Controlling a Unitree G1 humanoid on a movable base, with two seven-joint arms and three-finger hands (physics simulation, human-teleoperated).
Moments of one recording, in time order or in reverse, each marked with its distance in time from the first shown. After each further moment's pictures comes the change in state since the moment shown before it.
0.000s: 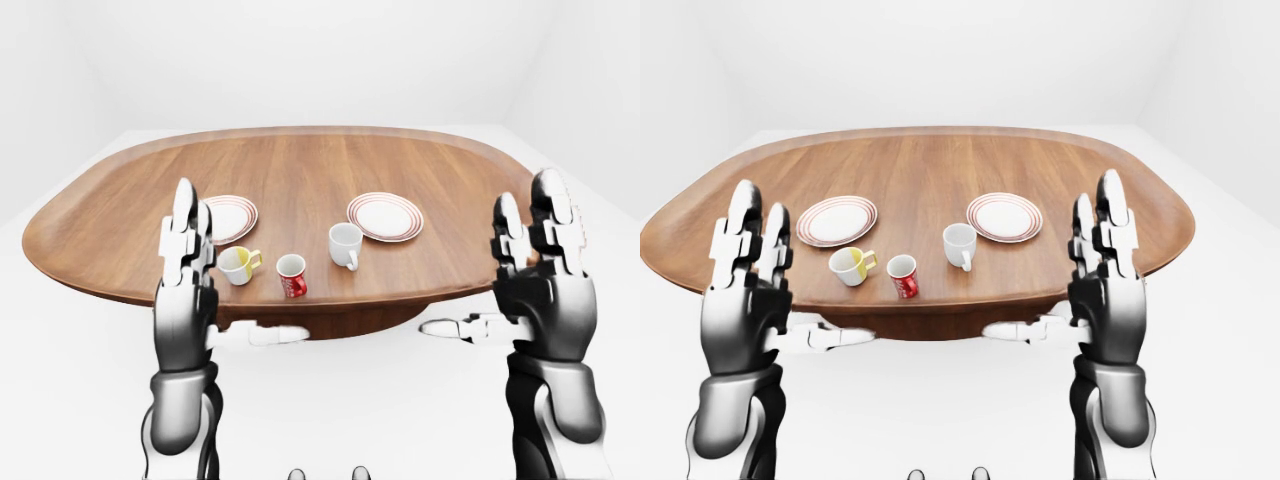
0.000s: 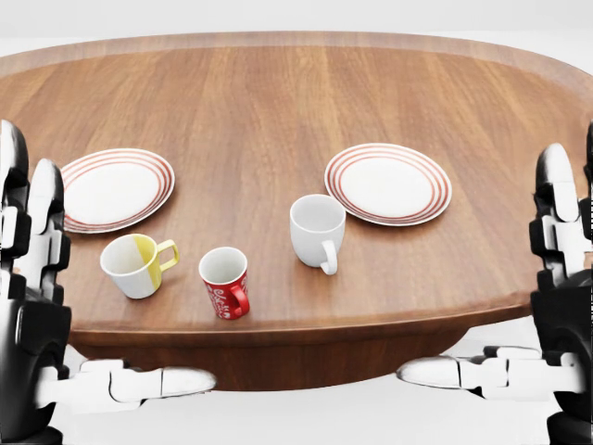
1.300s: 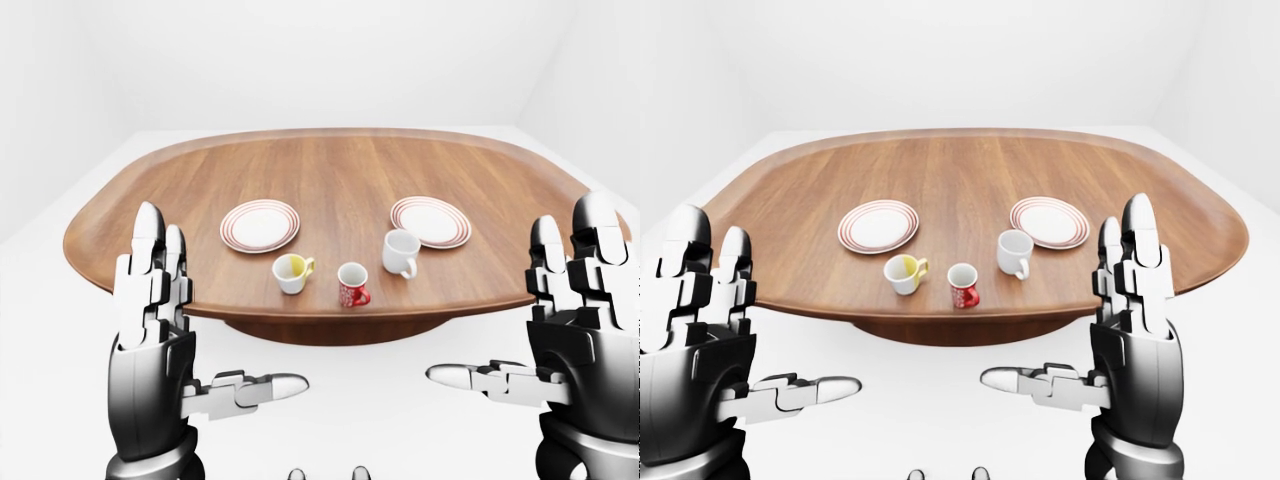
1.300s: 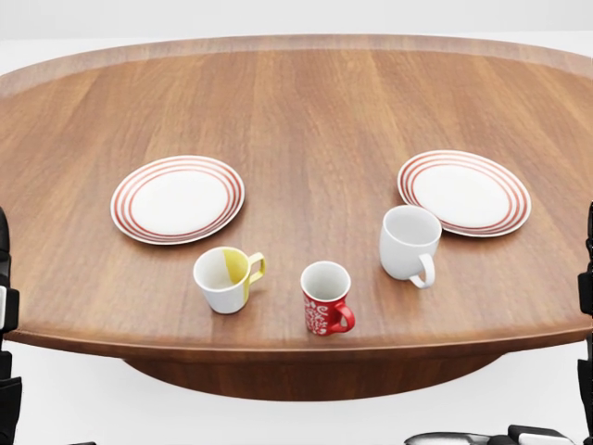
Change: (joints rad) left arm 0.302 -0.027 -0.103 -0.314 0.119 0.000 0.004; right arm 0.289 0.040 0.062 -0.305 -0.168 0.000 -0.034
